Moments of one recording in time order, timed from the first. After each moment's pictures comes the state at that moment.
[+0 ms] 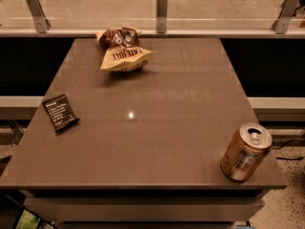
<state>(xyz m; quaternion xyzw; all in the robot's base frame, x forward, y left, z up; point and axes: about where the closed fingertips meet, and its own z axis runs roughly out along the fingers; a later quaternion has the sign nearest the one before) 0.337 -0.279 0.952 -0.45 0.79 0.06 0.41</state>
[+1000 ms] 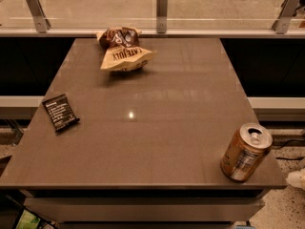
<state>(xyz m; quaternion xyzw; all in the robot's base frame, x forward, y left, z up) 0.347 -0.267 0.943 -0.41 0.77 0.09 0.48</state>
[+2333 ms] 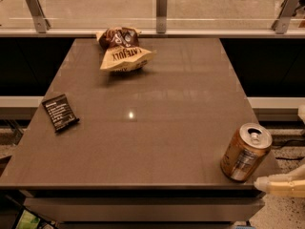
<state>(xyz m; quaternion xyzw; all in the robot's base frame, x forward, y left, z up) 0.354 -0.236 0.904 -0.35 0.73 0.18 0.55</state>
